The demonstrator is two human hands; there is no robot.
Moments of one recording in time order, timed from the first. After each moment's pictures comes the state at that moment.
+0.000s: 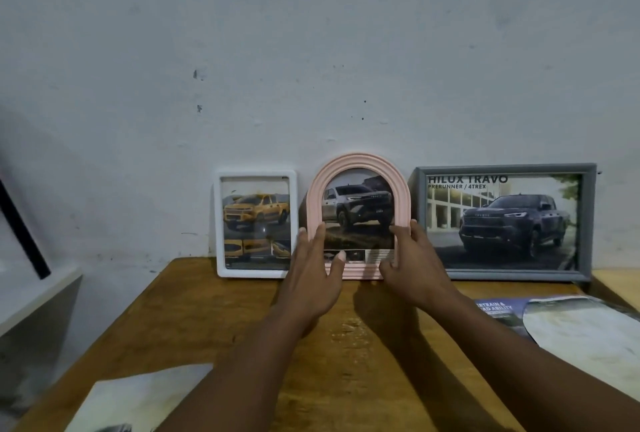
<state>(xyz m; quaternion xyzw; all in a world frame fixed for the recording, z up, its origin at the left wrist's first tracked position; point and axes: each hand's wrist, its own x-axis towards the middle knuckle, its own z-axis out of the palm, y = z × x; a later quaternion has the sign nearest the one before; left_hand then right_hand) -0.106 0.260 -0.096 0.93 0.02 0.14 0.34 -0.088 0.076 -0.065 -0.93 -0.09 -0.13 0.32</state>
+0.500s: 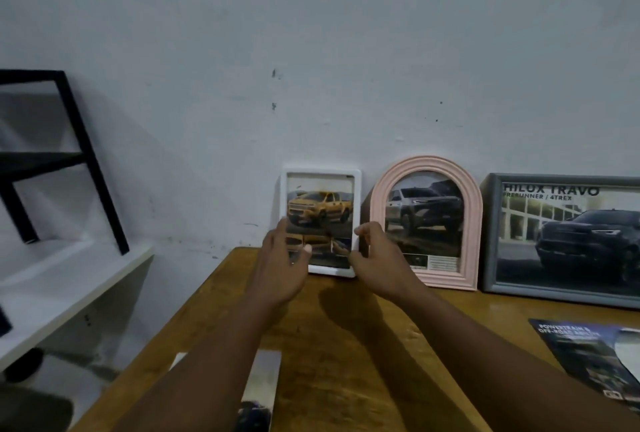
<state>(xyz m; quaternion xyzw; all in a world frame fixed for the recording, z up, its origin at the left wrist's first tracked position) -0.132 0.405 -0.086 0.89 0.12 0.21 0.38 -0.107 0.210 -0.047 -0.86 -0.20 -0.02 0.47</state>
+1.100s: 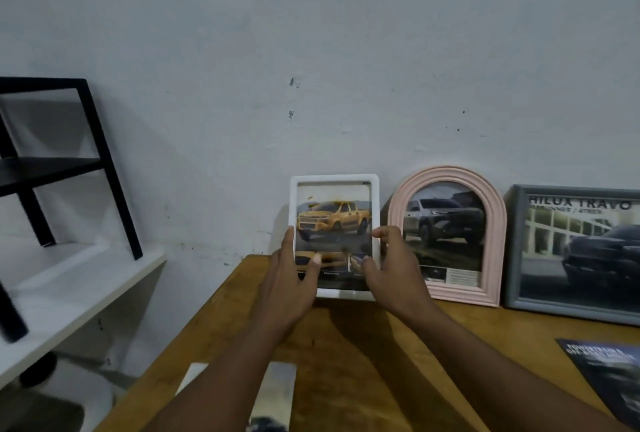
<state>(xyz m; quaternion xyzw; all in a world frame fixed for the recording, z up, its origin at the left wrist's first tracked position) -0.145 0.408 -0.092 0.86 0.12 0.23 0.43 -0.102 0.224 -0.057 -0.81 -0.21 -0.10 0.53</state>
